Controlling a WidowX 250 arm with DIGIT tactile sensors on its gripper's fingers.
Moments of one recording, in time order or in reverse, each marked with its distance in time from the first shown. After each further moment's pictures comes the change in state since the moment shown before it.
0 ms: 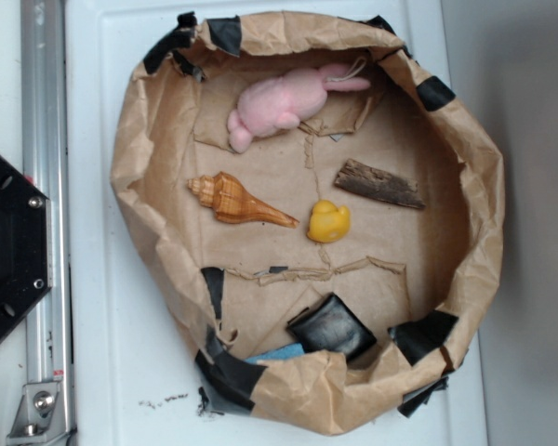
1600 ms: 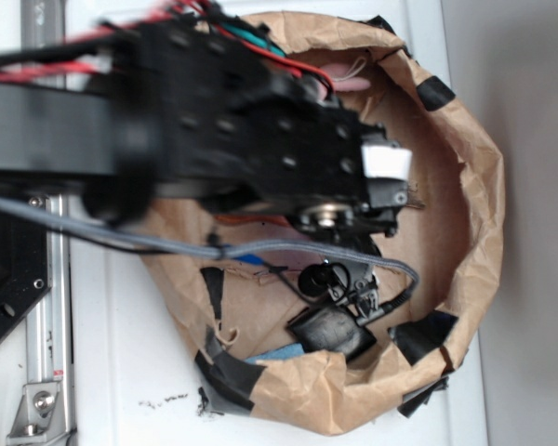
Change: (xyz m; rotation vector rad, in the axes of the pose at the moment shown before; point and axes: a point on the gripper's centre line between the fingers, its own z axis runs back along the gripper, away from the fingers) arm 0.138 0.035 -0.202 0.012 0.007 0.473
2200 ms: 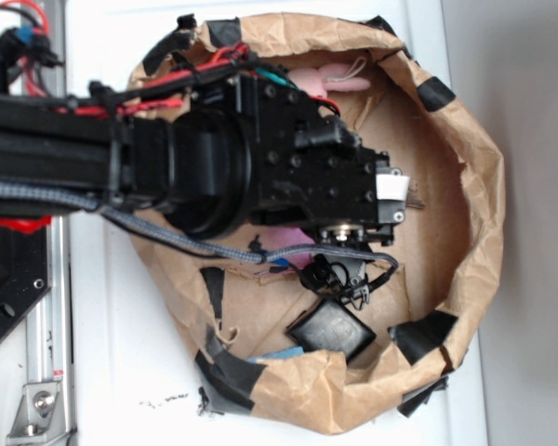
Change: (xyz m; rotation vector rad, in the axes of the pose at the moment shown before) arm 0.001 0.006 -0.040 0.056 0.026 -0.053
